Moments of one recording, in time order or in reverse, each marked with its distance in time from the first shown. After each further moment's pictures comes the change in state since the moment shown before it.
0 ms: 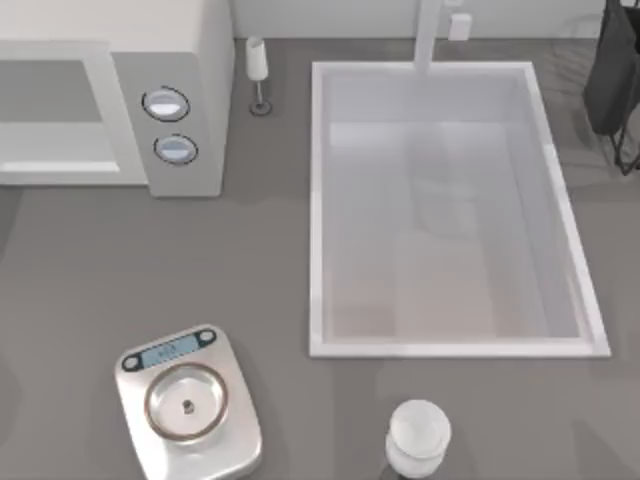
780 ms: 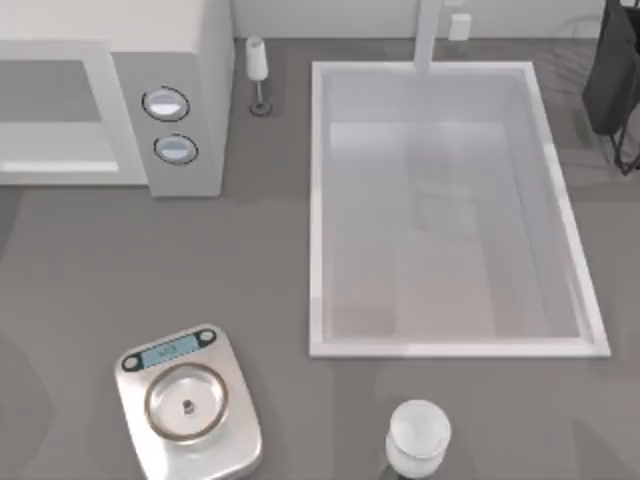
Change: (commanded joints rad) left arm -0.047 -0.134 -0.063 0.056 -0.083 -0.058; right arm 0.000 0.000 0.000 0.000 0.000 0.000
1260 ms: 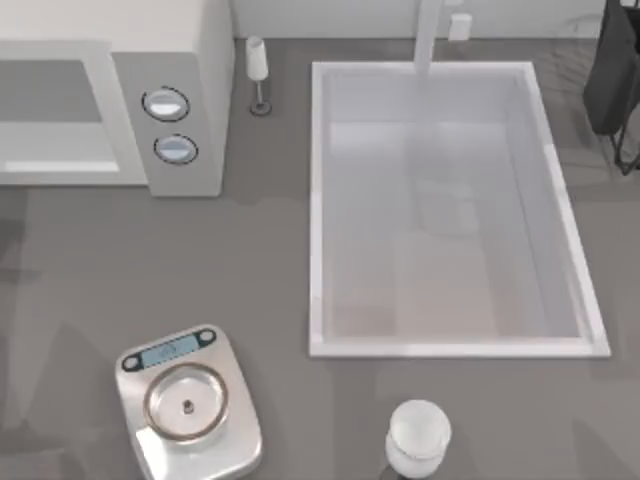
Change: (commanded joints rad) left arm -0.526 -0.522 -0.571 0.571 -0.351 -0.357; right arm 0.000 0.000 0.000 0.000 0.000 0.000
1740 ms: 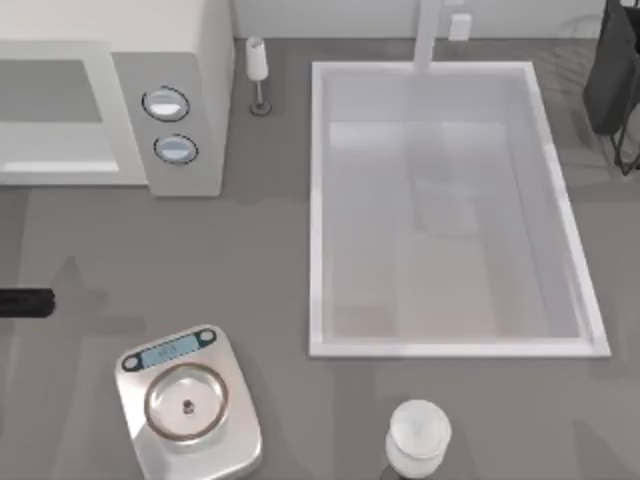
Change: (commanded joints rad) left arm -0.535 -0.491 -0.502 0.448 -0.319 -0.432; right arm 0.000 0.000 0.000 0.000 0.000 0.000
